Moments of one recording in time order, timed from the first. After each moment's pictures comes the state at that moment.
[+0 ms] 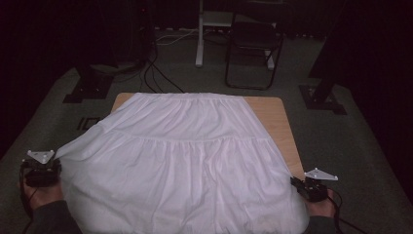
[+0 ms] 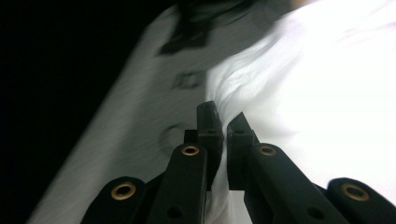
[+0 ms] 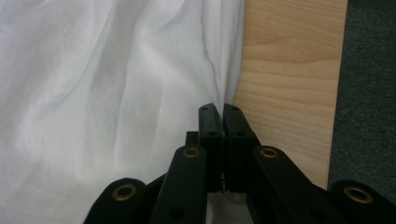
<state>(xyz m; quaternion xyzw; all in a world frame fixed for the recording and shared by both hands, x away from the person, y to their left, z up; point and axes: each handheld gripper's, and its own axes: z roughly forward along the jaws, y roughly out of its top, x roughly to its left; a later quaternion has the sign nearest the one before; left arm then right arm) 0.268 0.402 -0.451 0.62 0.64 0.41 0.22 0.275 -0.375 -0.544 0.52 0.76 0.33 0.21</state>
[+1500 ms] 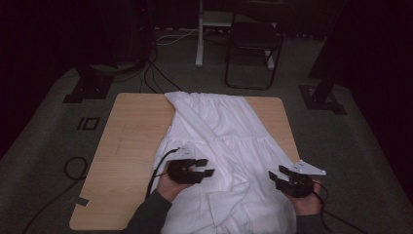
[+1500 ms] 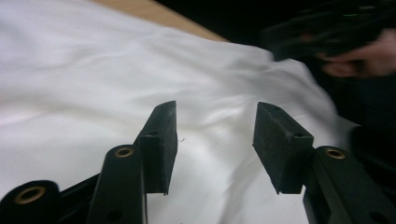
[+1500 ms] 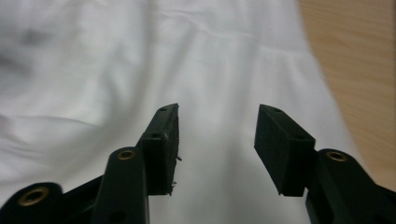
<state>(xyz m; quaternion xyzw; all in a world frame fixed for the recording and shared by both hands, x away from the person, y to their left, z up) 0.306 0.108 -0.458 0.81 0.30 0.04 0.50 0.265 -0.291 -0.474 0.46 0.77 0.39 0.22</state>
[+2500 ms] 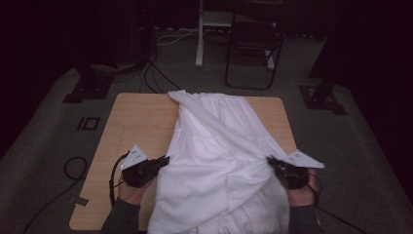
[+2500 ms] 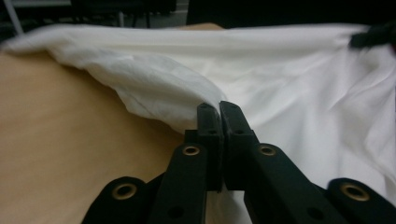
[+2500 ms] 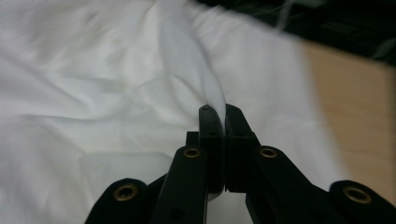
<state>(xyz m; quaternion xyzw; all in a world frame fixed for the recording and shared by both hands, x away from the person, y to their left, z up) 0.281 0.178 -0.435 0.76 0.36 0.18 0.51 0.271 -0.280 -0.427 0.43 0.74 0.43 0.28</state>
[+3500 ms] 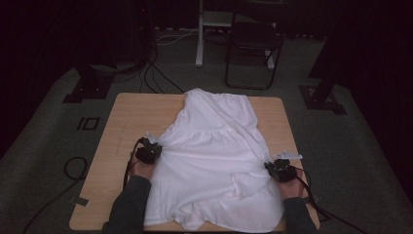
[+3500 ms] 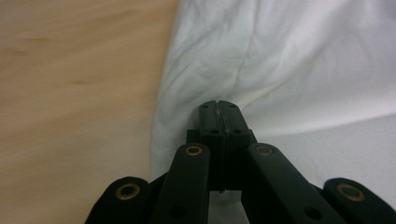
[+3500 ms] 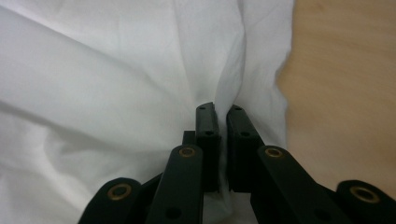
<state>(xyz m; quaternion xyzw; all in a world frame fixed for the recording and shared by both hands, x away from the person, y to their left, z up) 0.408 0.196 -0.532 0.77 0.51 0.24 0.28 0.345 -0.287 -0.540 0.51 0.77 0.33 0.20</state>
